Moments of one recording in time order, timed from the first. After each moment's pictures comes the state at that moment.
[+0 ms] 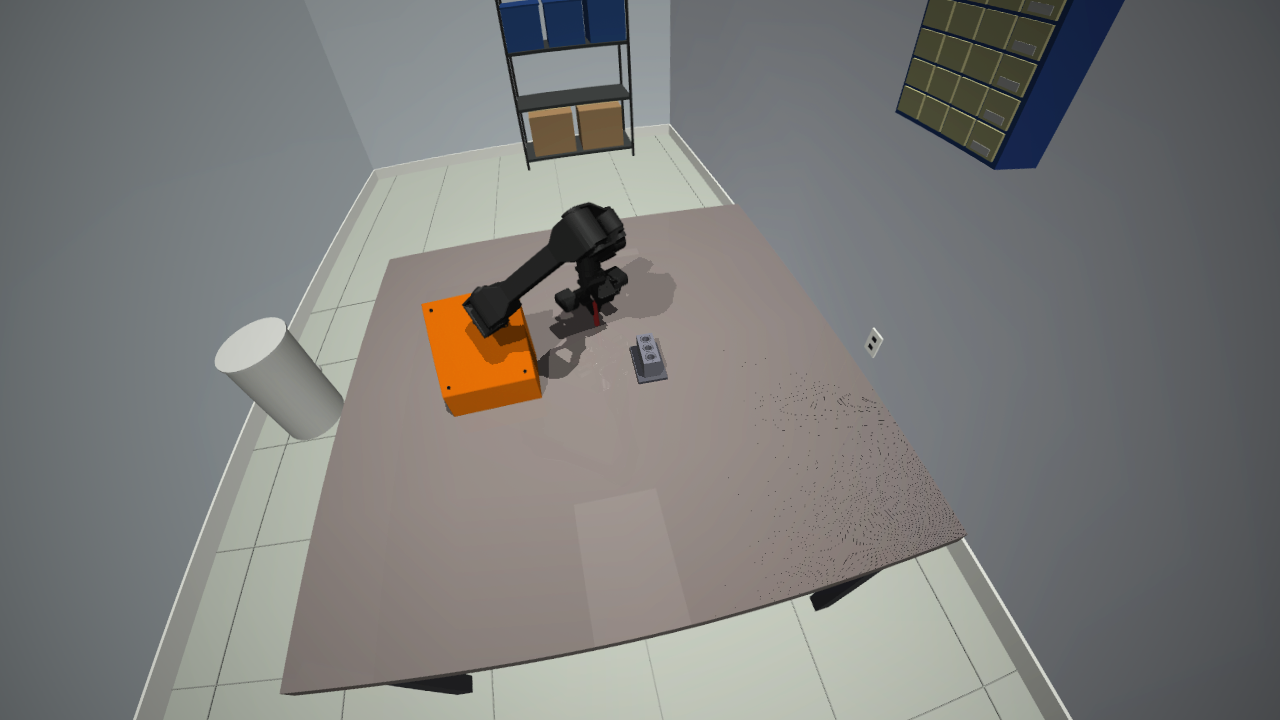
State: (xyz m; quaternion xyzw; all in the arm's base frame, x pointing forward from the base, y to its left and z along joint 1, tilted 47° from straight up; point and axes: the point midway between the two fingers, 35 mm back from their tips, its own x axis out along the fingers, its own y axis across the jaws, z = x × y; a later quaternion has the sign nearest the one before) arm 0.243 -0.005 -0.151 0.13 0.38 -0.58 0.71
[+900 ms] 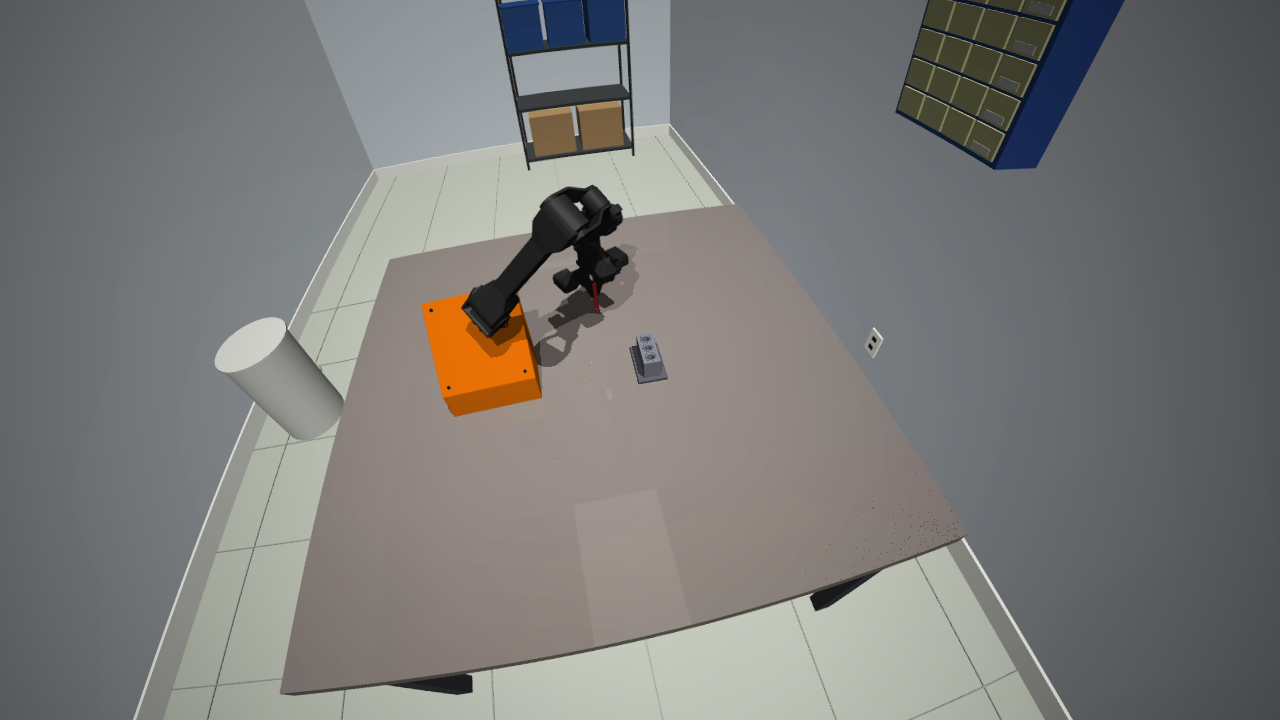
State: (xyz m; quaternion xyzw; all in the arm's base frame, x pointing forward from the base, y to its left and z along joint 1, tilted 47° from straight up) arm 0.247 0.040 -0.113 0.12 0.38 -0.58 0.71
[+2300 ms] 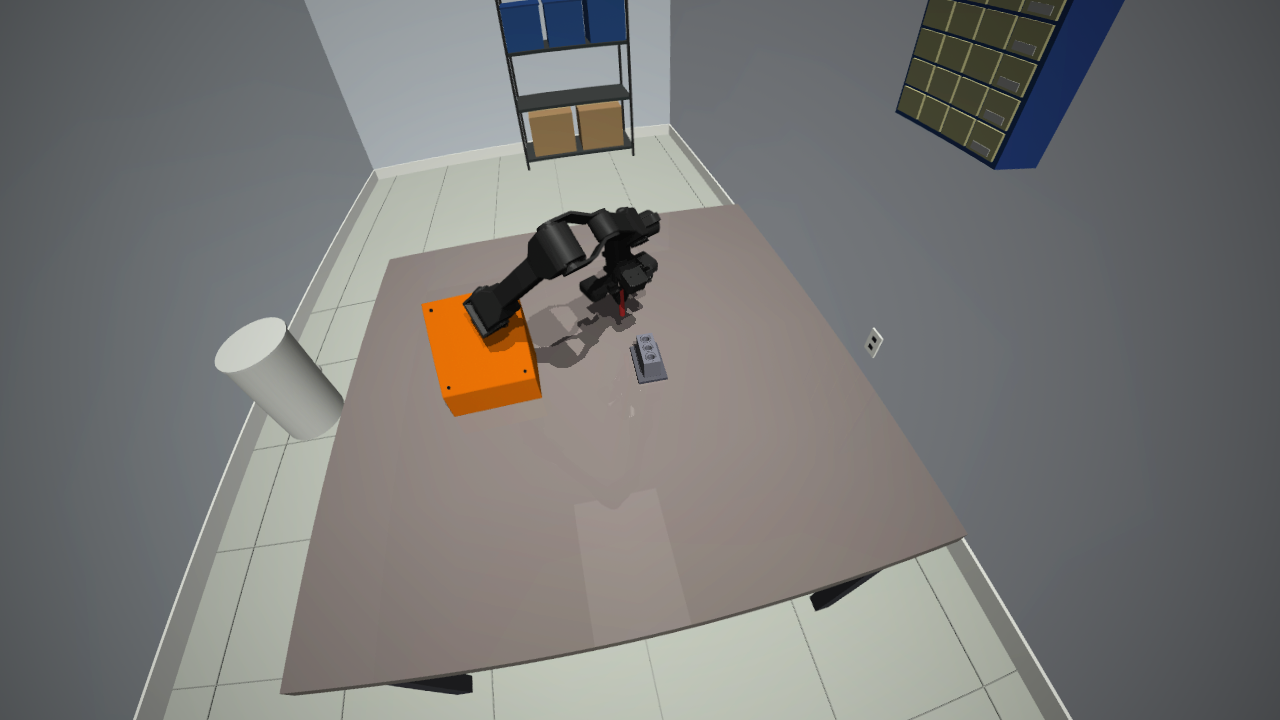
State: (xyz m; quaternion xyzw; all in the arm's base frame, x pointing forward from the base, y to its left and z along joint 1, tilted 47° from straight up) arm 0.303 0.007 -0.052 0.13 0.39 -0.57 0.71
